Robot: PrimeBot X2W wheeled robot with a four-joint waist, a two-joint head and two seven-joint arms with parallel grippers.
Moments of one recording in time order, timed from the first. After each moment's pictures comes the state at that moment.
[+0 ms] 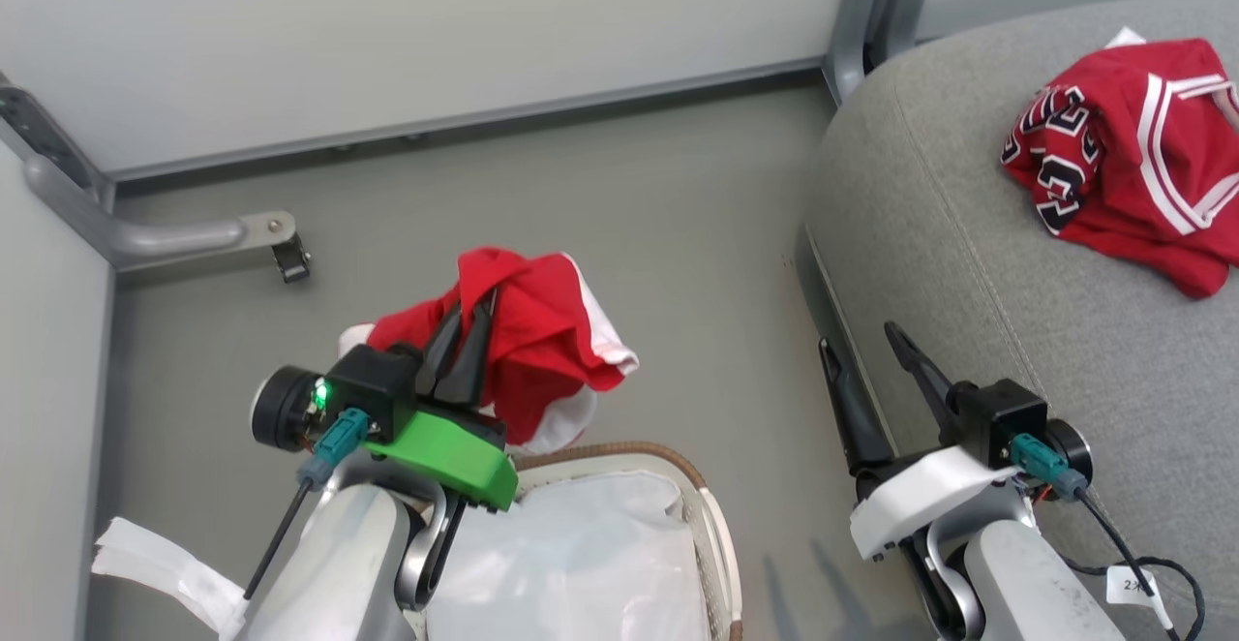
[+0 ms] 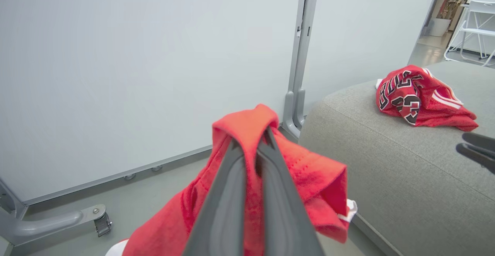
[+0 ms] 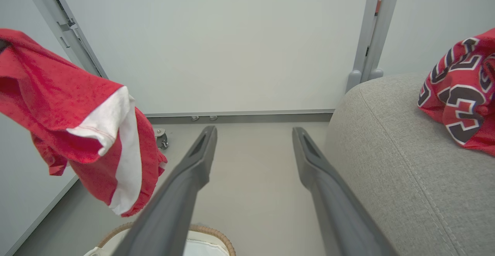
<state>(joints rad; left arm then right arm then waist) -0.36 0.13 -0.42 0.36 -0.31 -0.10 -0.26 -0.24 -0.05 0.19 0.34 0.22 0.13 -0.26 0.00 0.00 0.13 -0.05</state>
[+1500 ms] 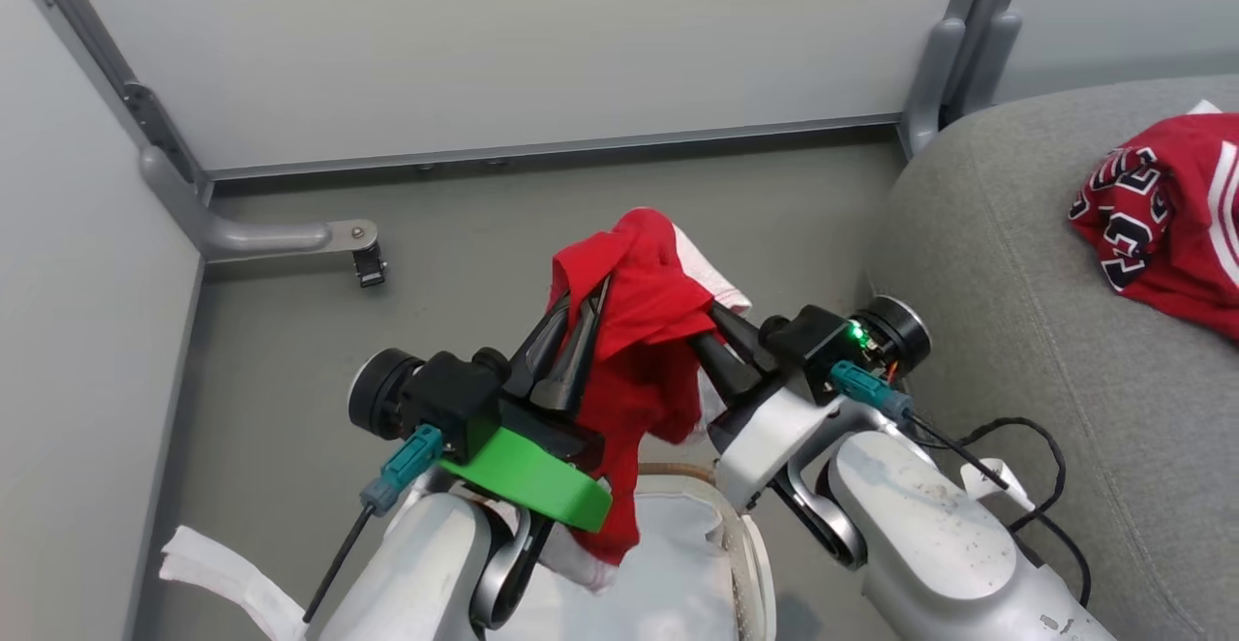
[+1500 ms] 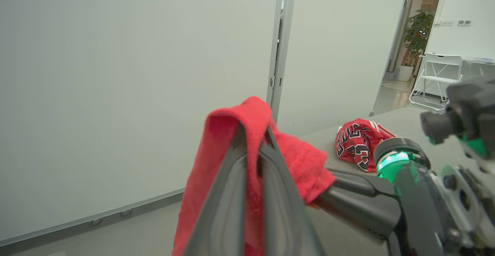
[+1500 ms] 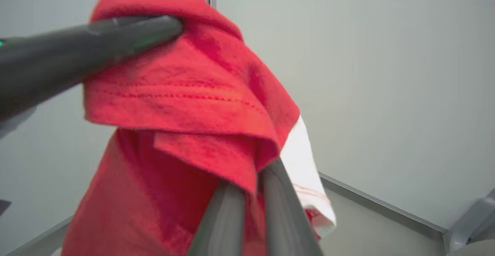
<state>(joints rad) -0.34 0.06 -0.52 0.20 -0.34 -0.13 -0.26 -0.53 -0.05 0.58 0.44 0.23 0.13 -0.26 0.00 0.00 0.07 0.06</state>
